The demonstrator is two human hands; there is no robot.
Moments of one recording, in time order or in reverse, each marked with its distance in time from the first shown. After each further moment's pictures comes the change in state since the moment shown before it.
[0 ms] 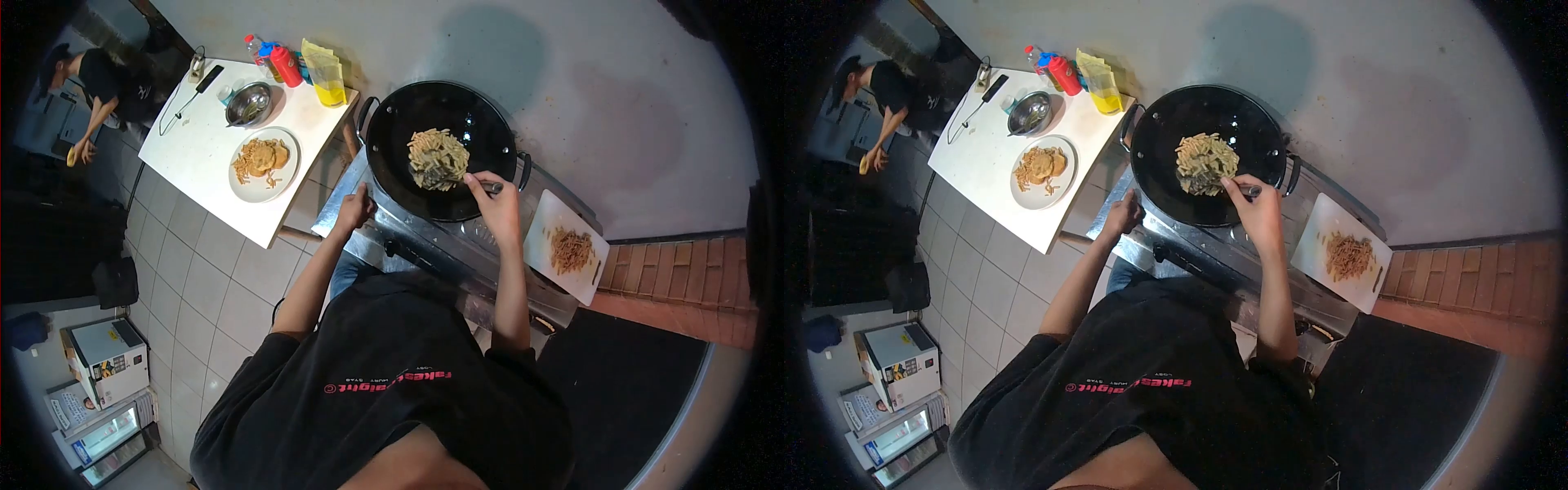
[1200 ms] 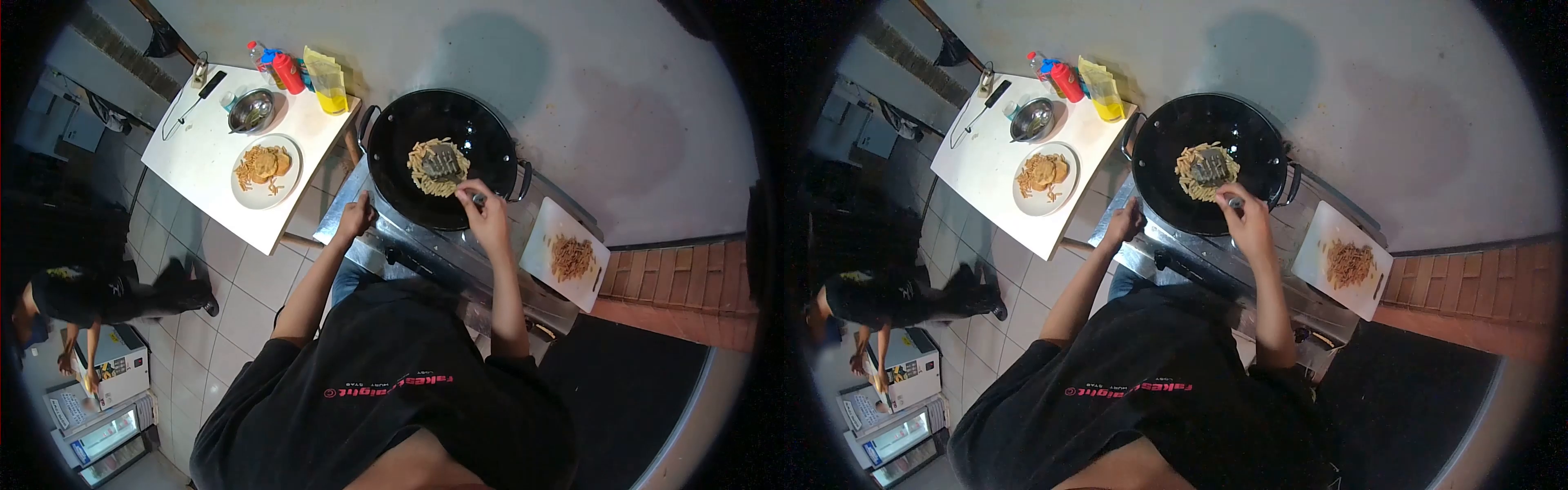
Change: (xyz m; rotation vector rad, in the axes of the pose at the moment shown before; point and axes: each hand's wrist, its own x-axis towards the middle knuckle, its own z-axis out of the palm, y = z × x) left_hand 0.005 -0.006 -0.004 0.052 0.025 -0.022; right_hand -0.008 0.001 0.008 -0.031 -0.093 -0.137
